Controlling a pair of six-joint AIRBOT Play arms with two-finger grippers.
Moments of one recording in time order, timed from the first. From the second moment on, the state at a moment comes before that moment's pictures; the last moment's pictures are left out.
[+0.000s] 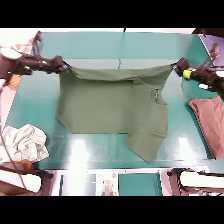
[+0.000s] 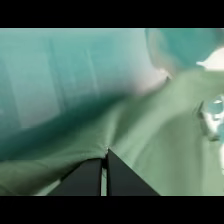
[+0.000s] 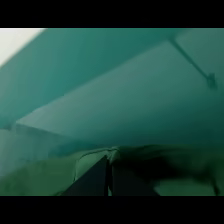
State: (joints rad) left arm 0.10 -1.66 1.50 0.59 -1.00 -1.05; right arm -0.27 -1.46 1.14 -0.37 0.66 0.99
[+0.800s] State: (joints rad) left arm 0.30 -1.74 1.58 0.63 -1.28 -1.15; right arm -0.47 -1.60 1.24 -0.40 1.05 0.99
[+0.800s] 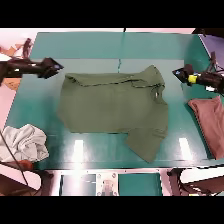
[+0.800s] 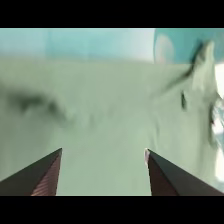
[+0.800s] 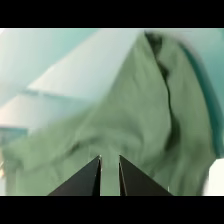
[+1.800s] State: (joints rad) left arm 0.39 -1.41 0.80 0.90 -1.31 -1.19; right arm -0.68 -1.33 0.61 -0.88 1.21 1.19
